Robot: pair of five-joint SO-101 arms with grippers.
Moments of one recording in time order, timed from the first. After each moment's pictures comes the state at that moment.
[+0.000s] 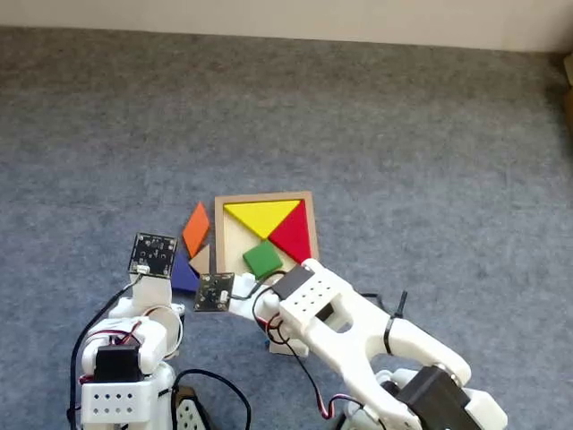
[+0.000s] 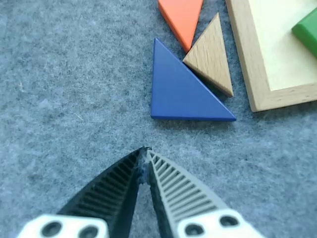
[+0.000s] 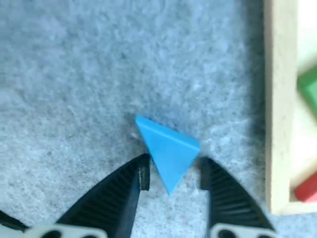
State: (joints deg) left arm -8.1 -101.3 96.0 76.0 -4.1; right arm -49.8 -14.9 52.4 57.5 42.9
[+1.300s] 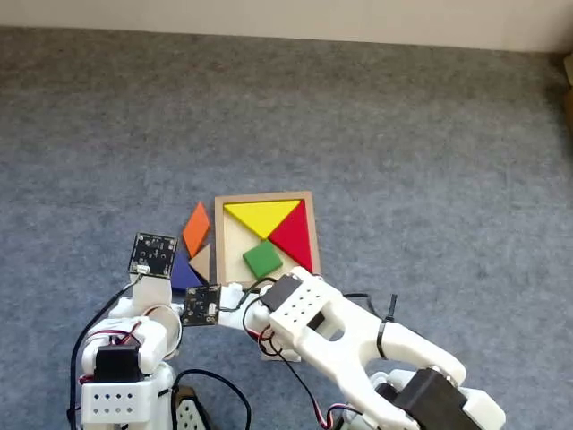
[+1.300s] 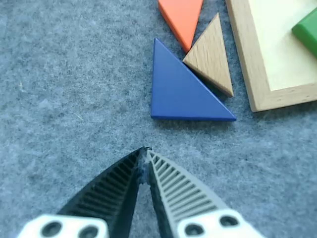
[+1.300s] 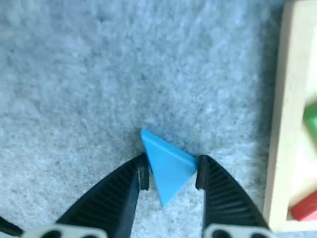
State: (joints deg) left arm -8.1 -101.3 96.0 76.0 -4.1; right arm -54.9 -14.9 52.3 56.7 42.8
